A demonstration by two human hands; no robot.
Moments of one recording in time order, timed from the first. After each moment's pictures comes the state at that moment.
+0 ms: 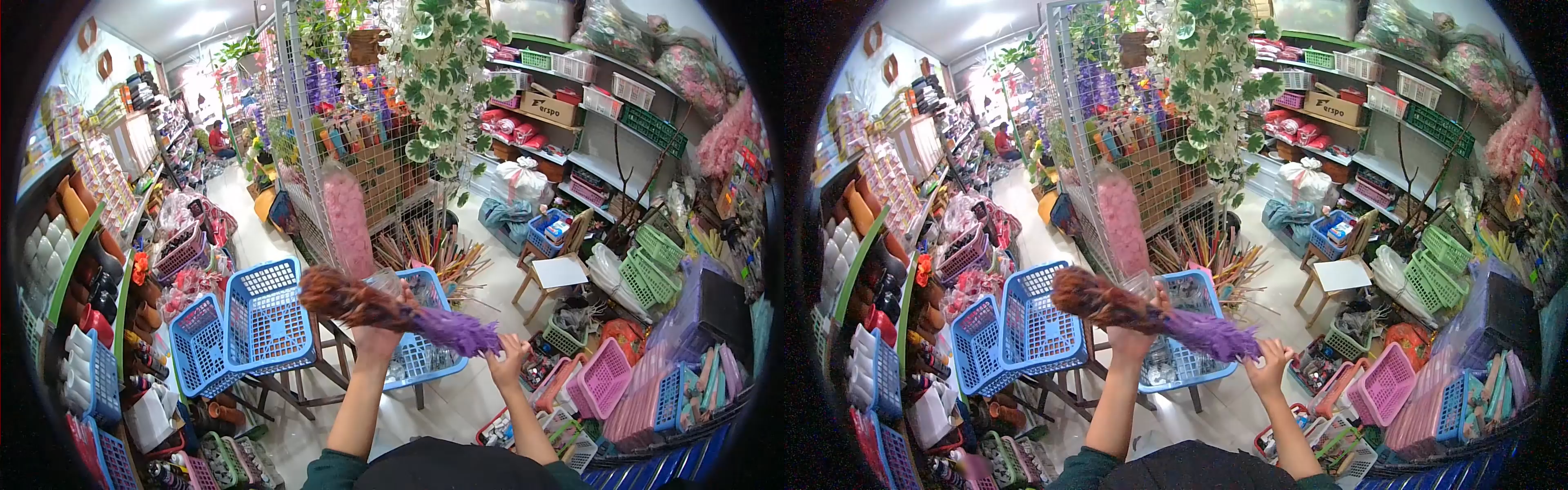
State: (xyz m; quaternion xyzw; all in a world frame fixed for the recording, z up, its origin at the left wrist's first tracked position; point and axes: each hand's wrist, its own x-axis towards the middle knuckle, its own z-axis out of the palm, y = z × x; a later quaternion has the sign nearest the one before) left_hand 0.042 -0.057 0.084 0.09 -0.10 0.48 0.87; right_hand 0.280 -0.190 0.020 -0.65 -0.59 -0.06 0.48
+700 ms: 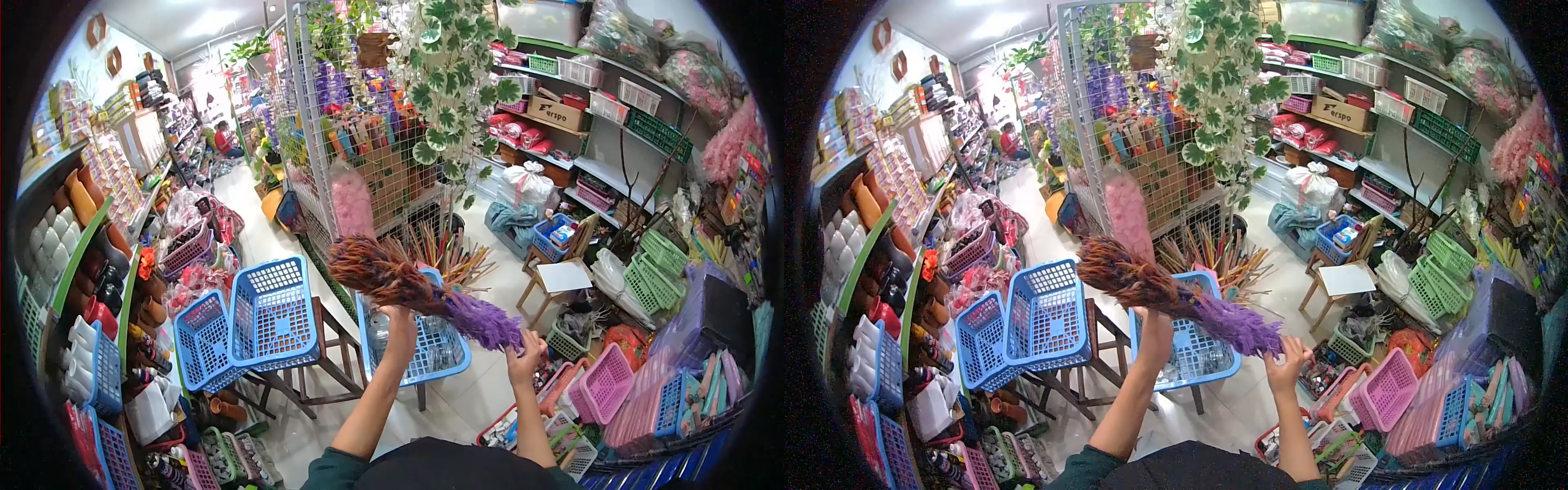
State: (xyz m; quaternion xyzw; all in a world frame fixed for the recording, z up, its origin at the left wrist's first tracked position) left_hand 0.081 -0.061 0.040 0.33 0.17 0.67 0.65; right_hand 0.294 -0.198 0.033 -0.65 -0.52 -0.11 0.54
